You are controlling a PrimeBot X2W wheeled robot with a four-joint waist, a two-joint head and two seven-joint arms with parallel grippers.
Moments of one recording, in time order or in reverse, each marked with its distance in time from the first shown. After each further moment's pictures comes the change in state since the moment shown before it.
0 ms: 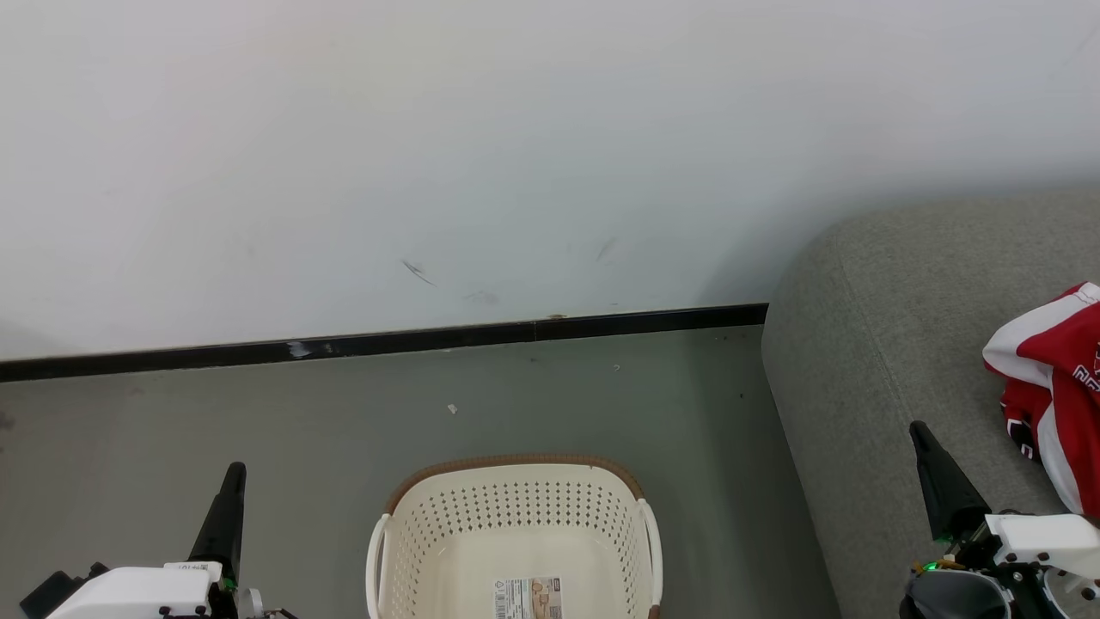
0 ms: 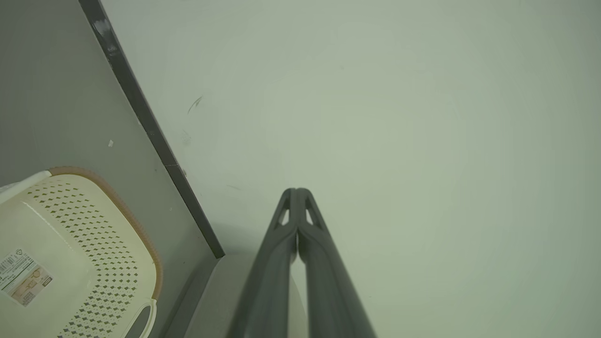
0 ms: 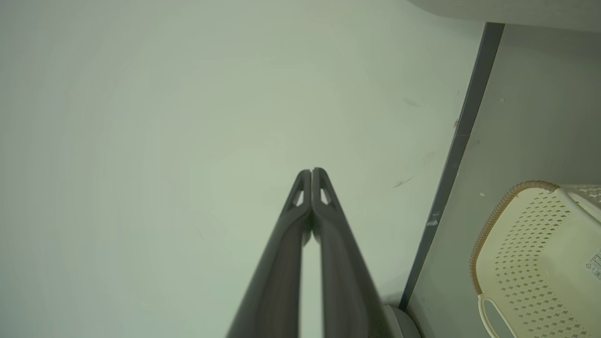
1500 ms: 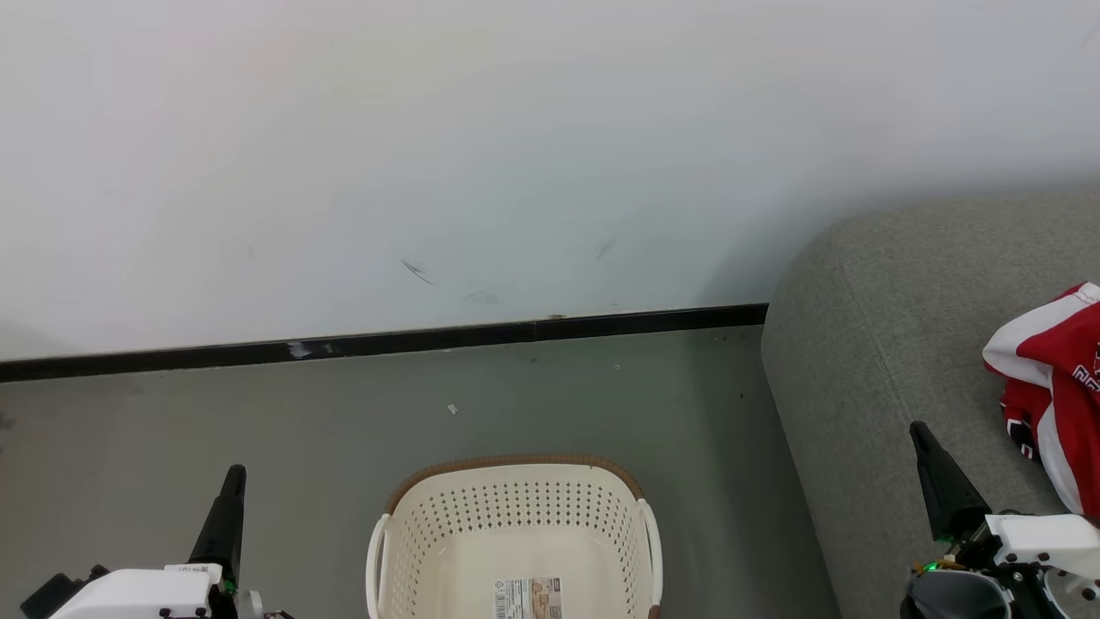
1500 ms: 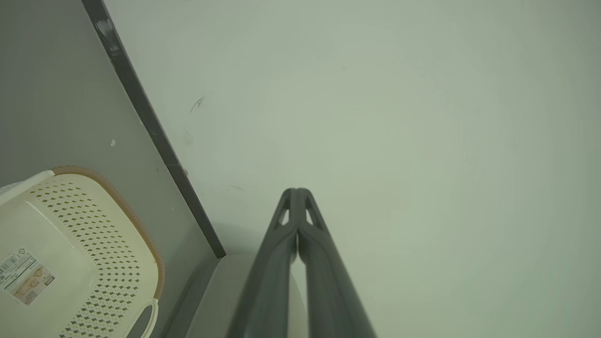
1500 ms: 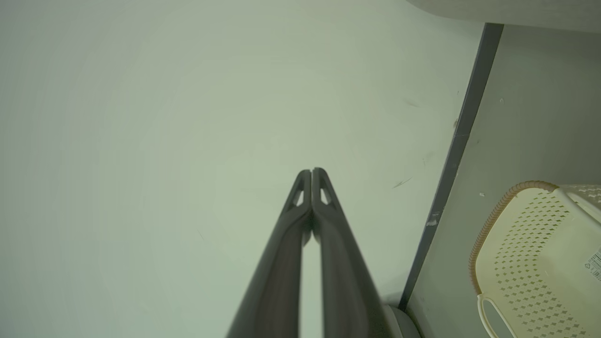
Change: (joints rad) left arm 0.000 0.000 0.001 0.010 0.000 -0.005 0.000; right arm 0.000 -0.001 0.000 0.002 0.000 0.000 0.000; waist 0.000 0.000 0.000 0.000
